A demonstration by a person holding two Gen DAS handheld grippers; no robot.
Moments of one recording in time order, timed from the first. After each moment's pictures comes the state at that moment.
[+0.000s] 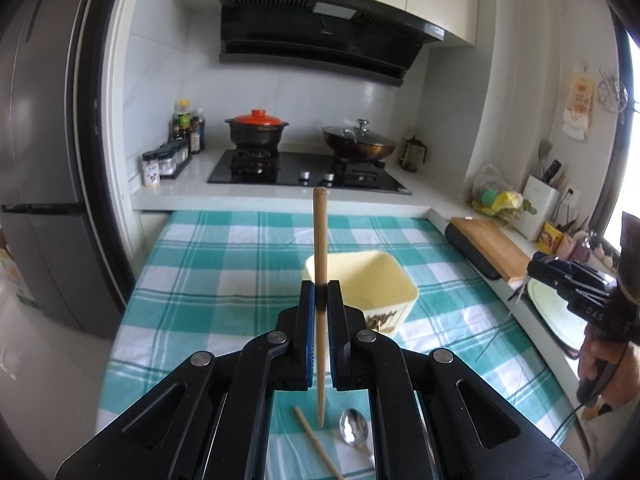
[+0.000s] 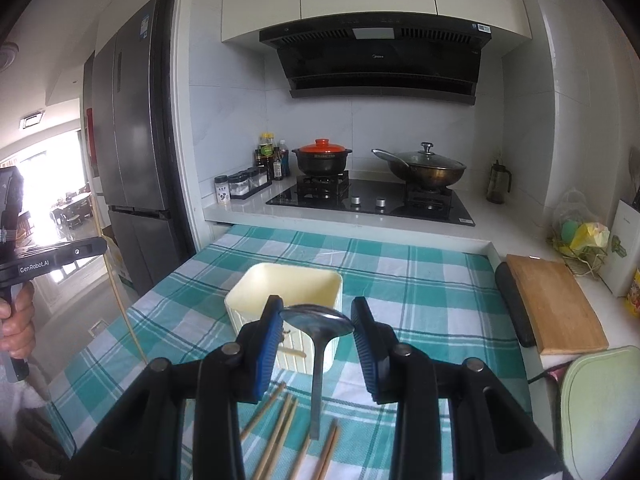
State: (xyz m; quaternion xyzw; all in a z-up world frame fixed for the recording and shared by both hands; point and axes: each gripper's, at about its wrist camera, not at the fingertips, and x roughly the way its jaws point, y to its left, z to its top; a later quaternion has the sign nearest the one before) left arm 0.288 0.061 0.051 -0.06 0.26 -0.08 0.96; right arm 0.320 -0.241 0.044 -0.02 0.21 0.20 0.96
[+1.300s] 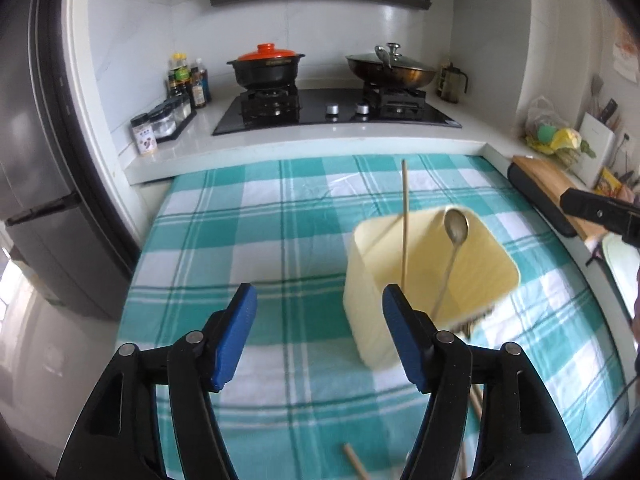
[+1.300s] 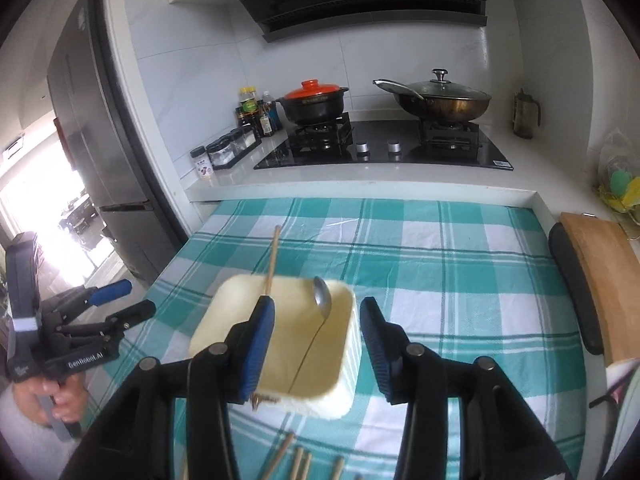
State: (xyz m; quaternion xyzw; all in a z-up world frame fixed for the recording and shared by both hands) left arm 0.399 0.054 -0.030 0.02 0.38 -0.03 0.93; right arm 0.436 -0.216 0.003 0.01 0.33 0.22 0.92
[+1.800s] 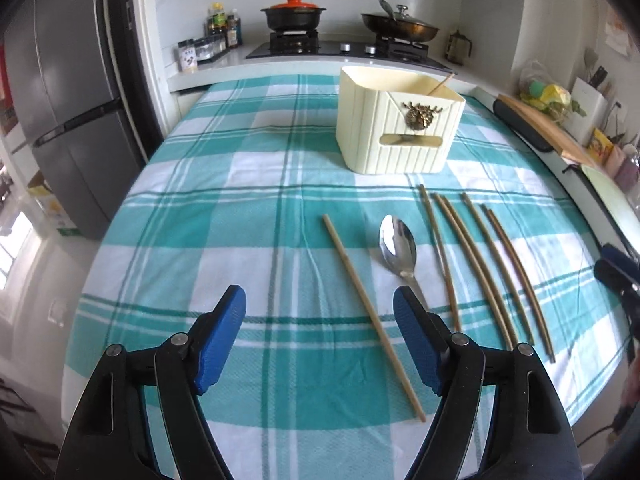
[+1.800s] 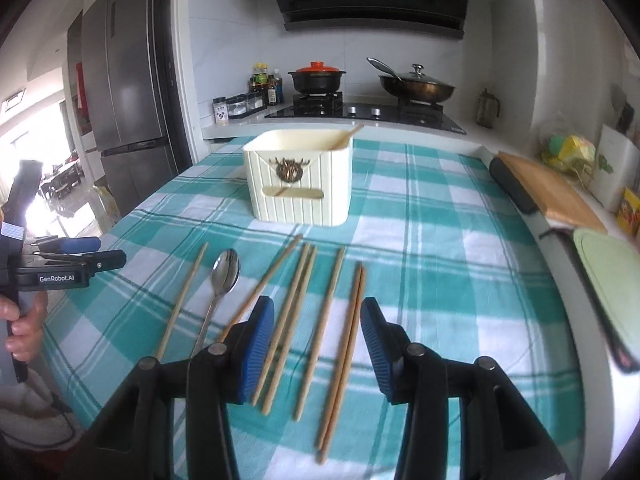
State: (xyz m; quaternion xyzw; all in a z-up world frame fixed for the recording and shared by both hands) left arm 0.199 0.025 -0.112 -0.02 0.42 0.01 0.91; right arm 0.182 -0.245 -0.110 -0.02 0.32 0.16 0.94
